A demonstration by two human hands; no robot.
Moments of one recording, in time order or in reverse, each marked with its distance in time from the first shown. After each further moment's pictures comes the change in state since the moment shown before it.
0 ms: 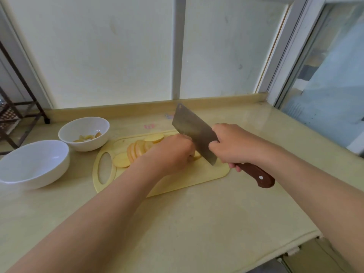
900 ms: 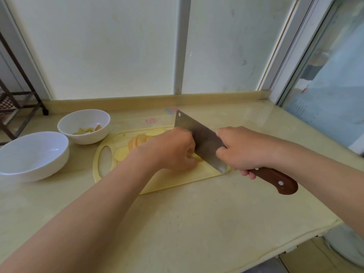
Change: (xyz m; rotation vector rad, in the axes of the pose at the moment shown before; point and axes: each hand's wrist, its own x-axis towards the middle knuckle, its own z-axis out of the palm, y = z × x) left_hand -0.004 -0.007 -0.003 -0.125 -0.057 -0.048; right_hand -0.021 -0.006 -0.005 -0.171 -0.112 0.002
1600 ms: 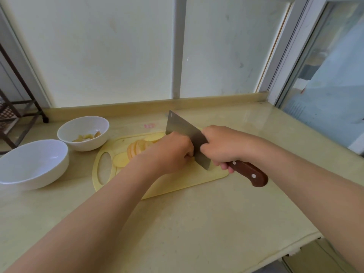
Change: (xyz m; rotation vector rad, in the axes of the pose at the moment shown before) left_hand 0.004 -0.003 0.006 -0.008 0.065 0.032; right_hand 0.026 -0.016 0.002 0.158 -0.033 0.004
